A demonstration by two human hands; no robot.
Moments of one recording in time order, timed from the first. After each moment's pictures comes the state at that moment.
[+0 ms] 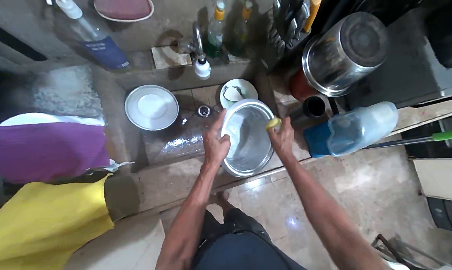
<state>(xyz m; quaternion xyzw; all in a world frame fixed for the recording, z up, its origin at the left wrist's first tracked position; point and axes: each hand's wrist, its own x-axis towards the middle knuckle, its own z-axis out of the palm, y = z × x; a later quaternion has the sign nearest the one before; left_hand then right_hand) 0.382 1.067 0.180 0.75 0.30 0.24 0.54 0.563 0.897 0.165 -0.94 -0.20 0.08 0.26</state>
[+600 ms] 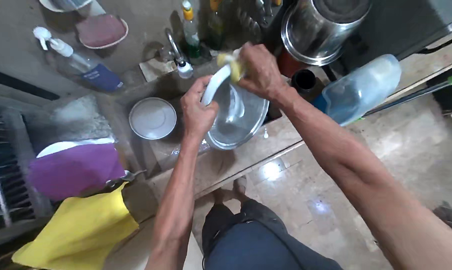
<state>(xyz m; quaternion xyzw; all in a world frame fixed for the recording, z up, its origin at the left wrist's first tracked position) 0.418 1.123 0.259 0.81 0.17 0.27 0.49 0.613 0.987 0.279 -0.75 -0.58 -0.09 0.31</state>
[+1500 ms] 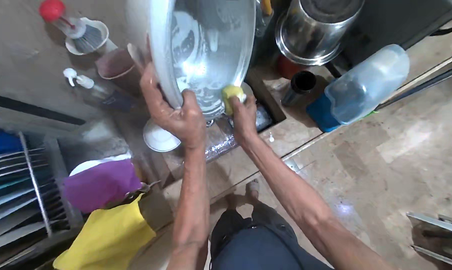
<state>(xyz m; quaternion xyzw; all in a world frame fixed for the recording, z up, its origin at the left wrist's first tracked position) 0.433 1.113 0.329 0.65 0.12 0.63 0.40 0.505 1.020 0.253 -0.62 0.03 0.14 0.77</state>
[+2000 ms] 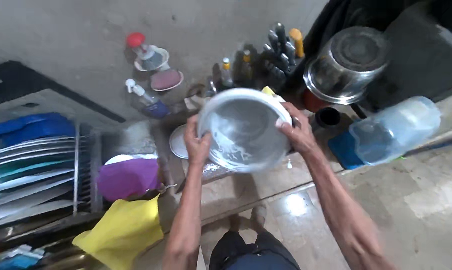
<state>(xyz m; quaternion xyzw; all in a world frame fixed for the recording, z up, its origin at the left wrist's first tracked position) 0.368 1.172 0.253 0.73 0.19 0.43 0.49 0.552 0.935 0.290 -0.68 -0.40 0.17 0.58</state>
